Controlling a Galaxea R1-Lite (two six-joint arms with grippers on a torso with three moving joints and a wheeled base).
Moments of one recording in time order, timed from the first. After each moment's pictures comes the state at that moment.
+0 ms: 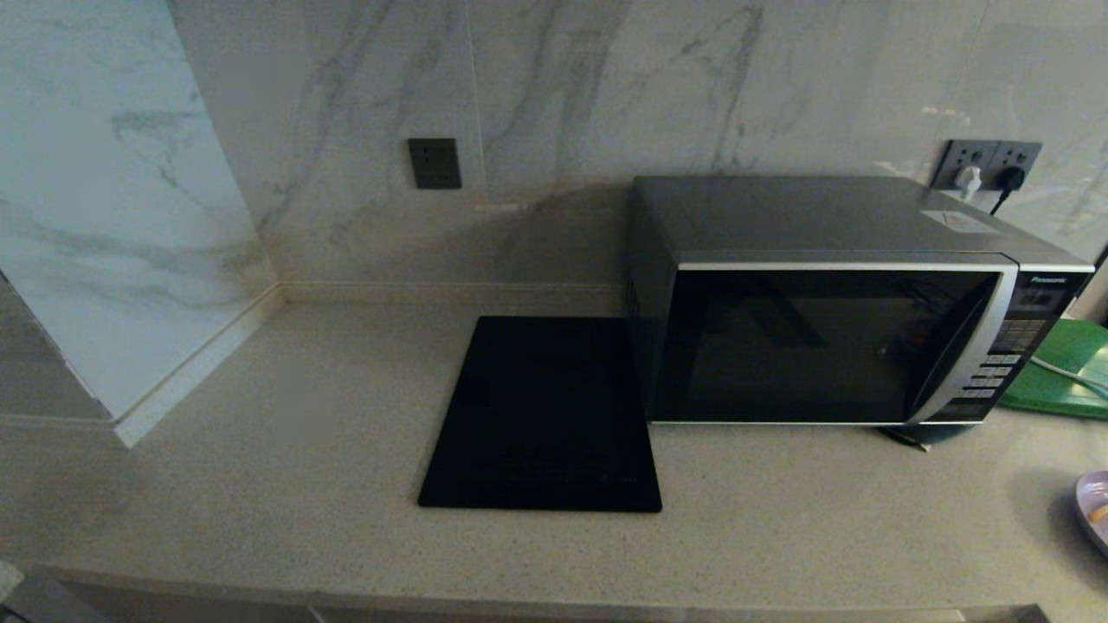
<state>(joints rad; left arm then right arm) 0.00 0.00 0.00 -0.01 0.02 -0.07 0.00 0.00 0.00 0.00 -0.03 0.08</state>
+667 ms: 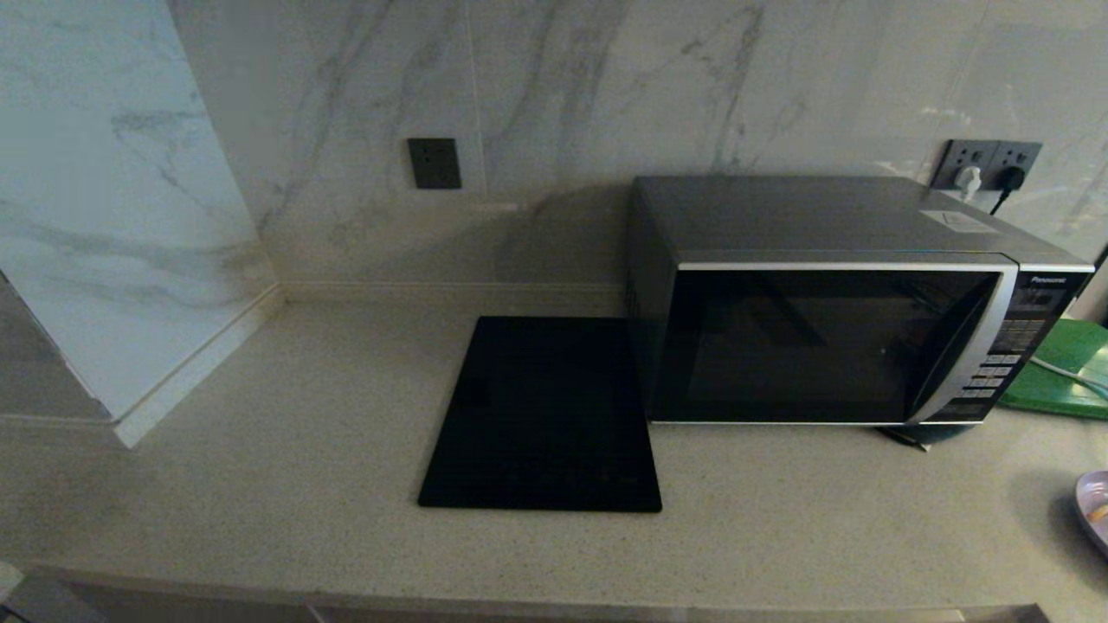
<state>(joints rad) 0.00 0.00 0.00 -0.01 0.02 -0.07 0.00 0.00 0.00 0.00 -0.03 0.08</state>
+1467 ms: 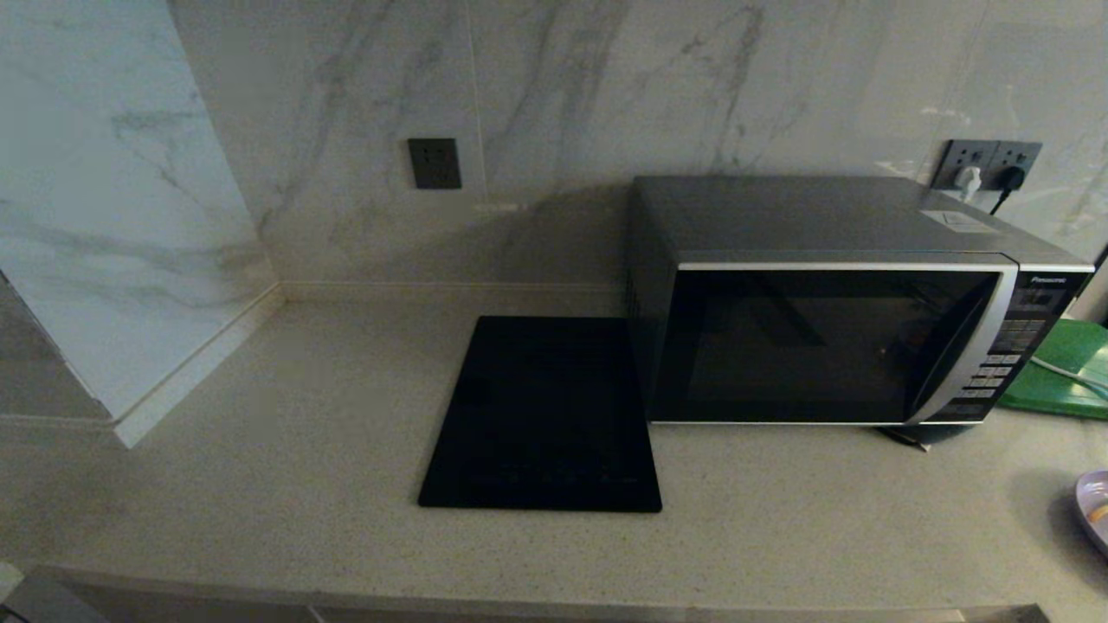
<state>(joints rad) 0.00 0.00 0.00 -0.01 0.02 -0.07 0.00 0.00 0.00 0.00 -0.03 0.08</state>
